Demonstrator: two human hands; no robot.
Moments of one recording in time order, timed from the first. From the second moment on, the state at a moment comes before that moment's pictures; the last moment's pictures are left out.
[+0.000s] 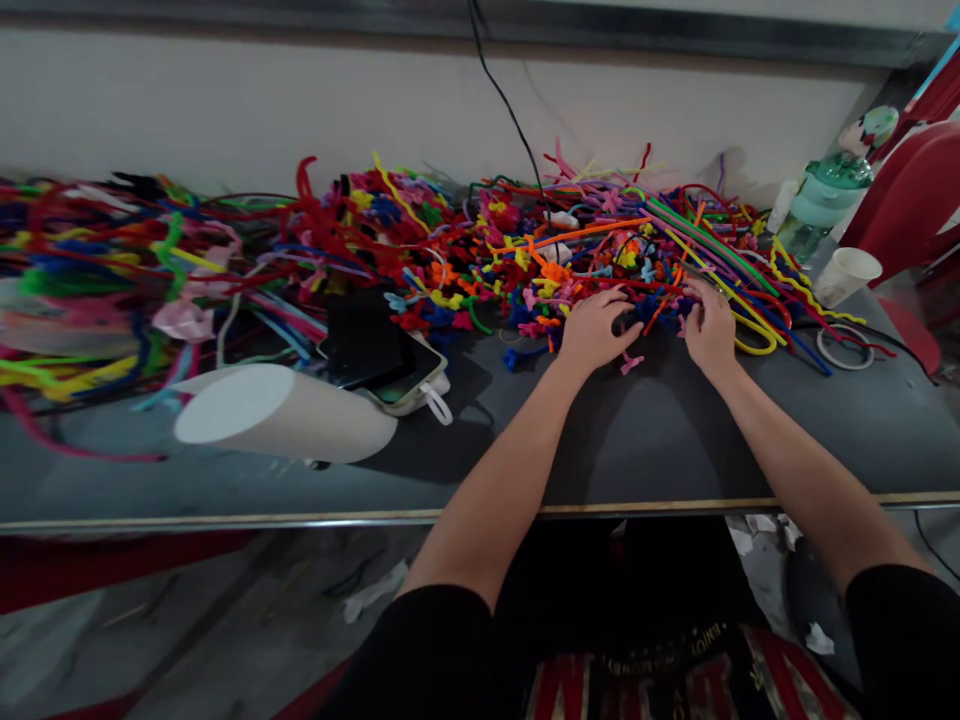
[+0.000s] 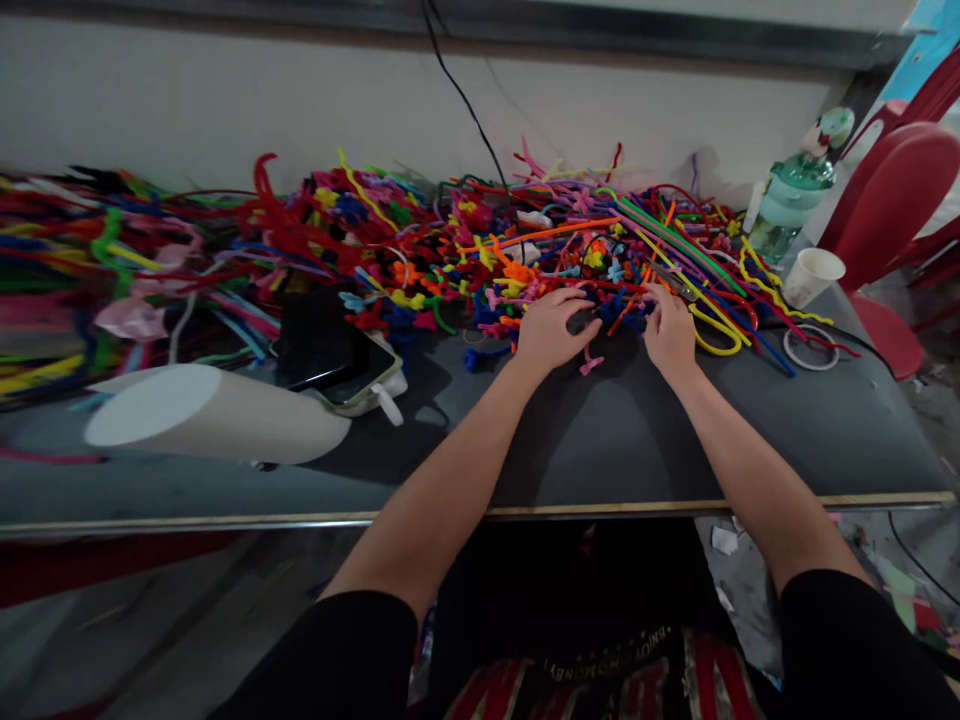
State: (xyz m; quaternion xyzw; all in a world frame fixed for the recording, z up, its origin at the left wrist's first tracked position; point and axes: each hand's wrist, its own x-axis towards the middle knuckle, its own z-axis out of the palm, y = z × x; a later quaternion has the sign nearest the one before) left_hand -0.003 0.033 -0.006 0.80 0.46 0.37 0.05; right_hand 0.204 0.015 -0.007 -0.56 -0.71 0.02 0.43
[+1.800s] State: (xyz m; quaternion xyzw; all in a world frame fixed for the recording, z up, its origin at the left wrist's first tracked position) left_hand 0.008 0.056 -0.024 0.66 0.34 0.60 0.29; right_hand 0.203 0.017 -0.007 -0.52 -0.70 -0.08 0.47
